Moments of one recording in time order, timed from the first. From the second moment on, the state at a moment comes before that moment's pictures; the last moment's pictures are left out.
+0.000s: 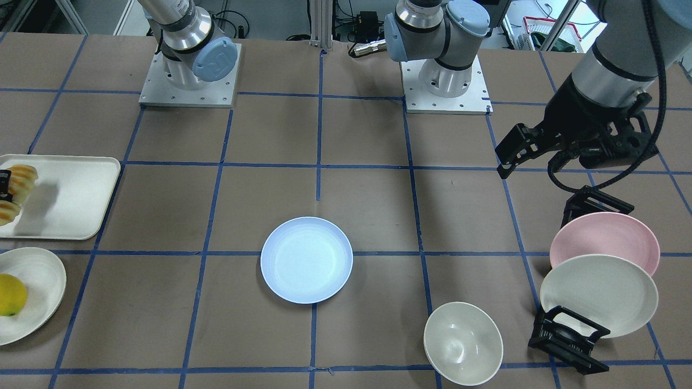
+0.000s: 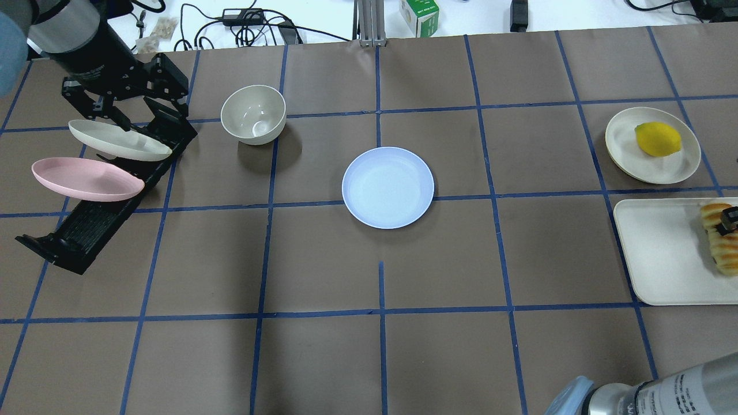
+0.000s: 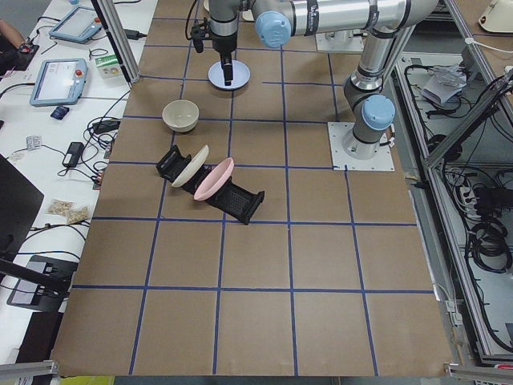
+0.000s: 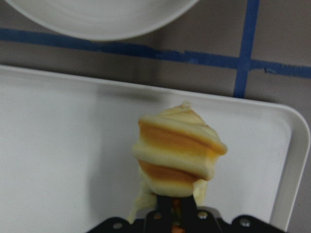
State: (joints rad) left arm -1.38 -1.62 -1.53 -1.54 1.51 0.00; right arm 0.77 -1.29 1.92 -2.19 -1.58 -0.93
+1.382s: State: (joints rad) left arm -1.48 -1.53 -1.66 -1.55 1.54 0.00; right arm 1.78 -1.20 1.60 -2.06 -1.53 0.16
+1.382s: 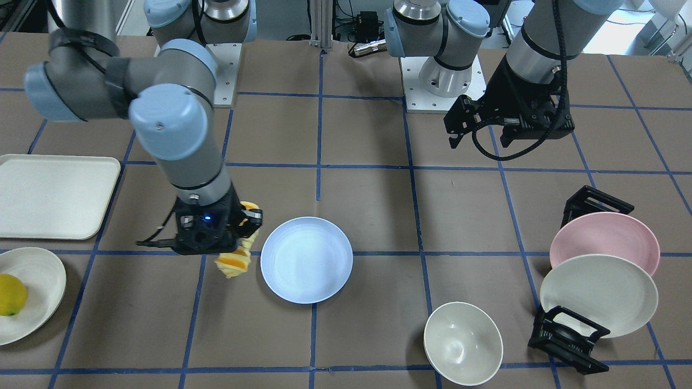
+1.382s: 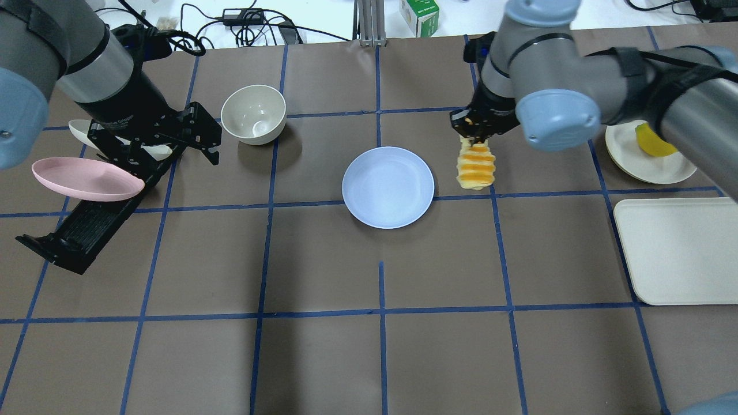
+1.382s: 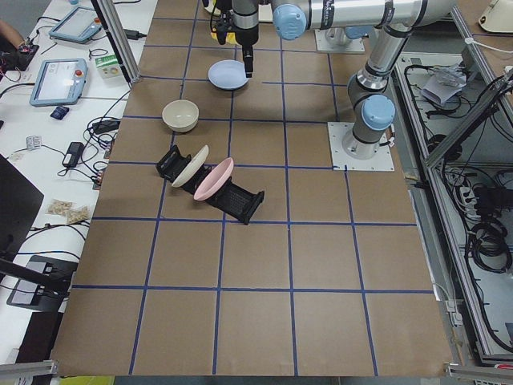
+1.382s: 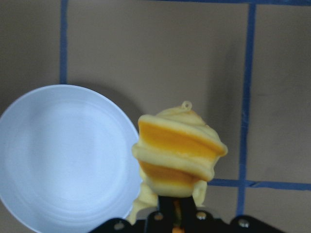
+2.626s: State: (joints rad) left arm -1.48 -1.53 -1.67 -1.55 1.55 0.01; right arm 1.84 -1.06 1.58 -2.13 -1.47 0.27
